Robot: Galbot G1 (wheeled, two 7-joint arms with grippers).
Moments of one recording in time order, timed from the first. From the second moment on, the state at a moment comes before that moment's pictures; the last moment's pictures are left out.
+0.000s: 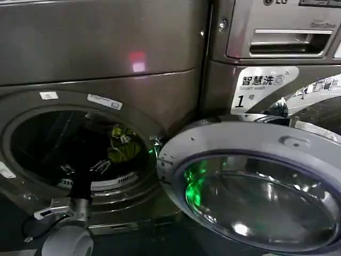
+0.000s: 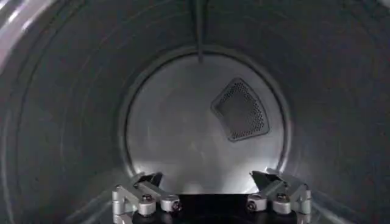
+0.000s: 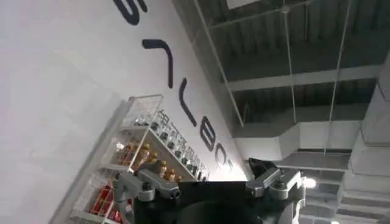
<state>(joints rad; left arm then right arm) 1.36 -1.29 -0.49 -2.24 -0.21 0.26 -0.29 -1.91 0.78 2.56 1.77 0.75 -0.22 -0.19</state>
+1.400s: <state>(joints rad) 0.64 -1.36 -0.32 -1.43 -0.22 0.23 -0.23 -2.00 0.80 2.67 1.79 0.73 -0.29 -0.16</state>
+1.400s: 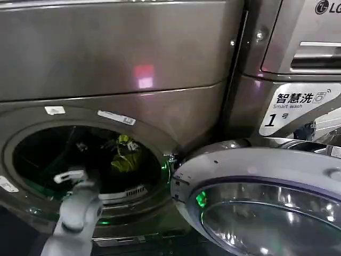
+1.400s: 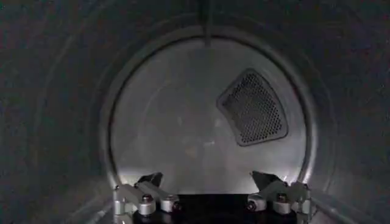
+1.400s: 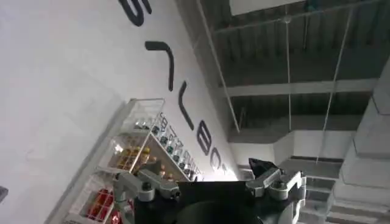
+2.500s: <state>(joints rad) 0.08 -1.31 0.01 -0.70 0.29 0.22 0.56 -1.99 0.81 2.66 1.77 0.71 -0.23 -0.19</state>
